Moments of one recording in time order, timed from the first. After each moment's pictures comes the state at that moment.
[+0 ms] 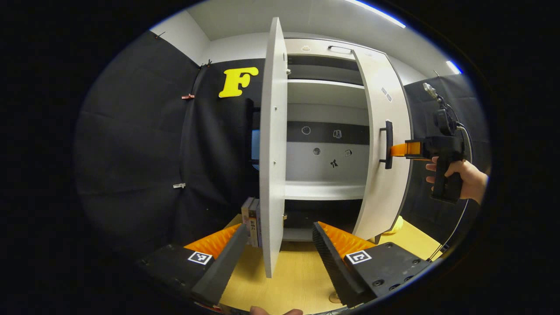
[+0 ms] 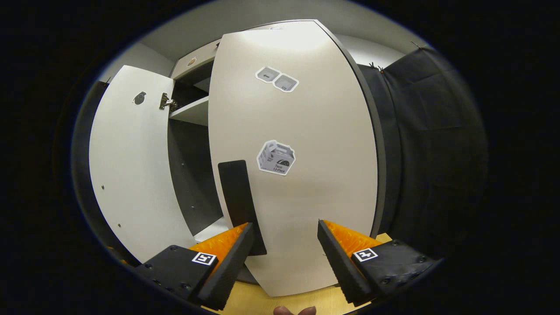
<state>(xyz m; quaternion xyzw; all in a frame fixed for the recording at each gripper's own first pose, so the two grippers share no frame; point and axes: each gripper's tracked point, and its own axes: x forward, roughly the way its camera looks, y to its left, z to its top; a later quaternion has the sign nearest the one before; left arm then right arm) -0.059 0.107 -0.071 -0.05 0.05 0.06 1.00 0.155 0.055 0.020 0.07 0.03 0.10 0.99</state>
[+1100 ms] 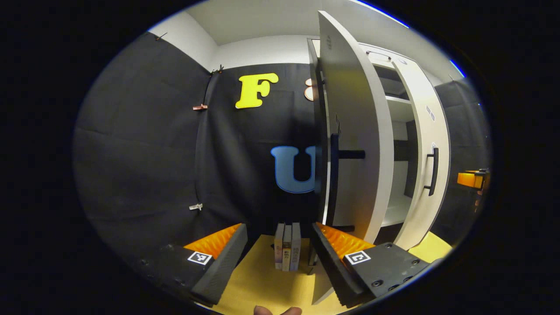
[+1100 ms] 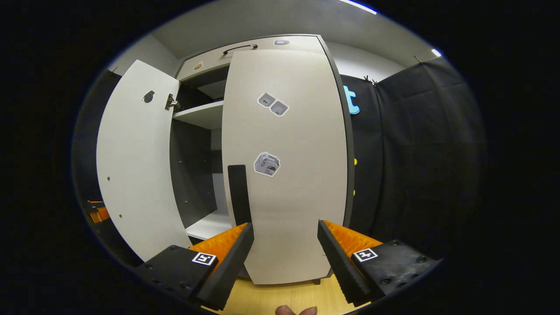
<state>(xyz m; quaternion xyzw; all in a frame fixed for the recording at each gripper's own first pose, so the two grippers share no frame) 0.021 0.207 -0.013 -0.05 0.03 0.10 0.99 0.093 0.019 0.036 0.03 0.01 0.06 1.00</state>
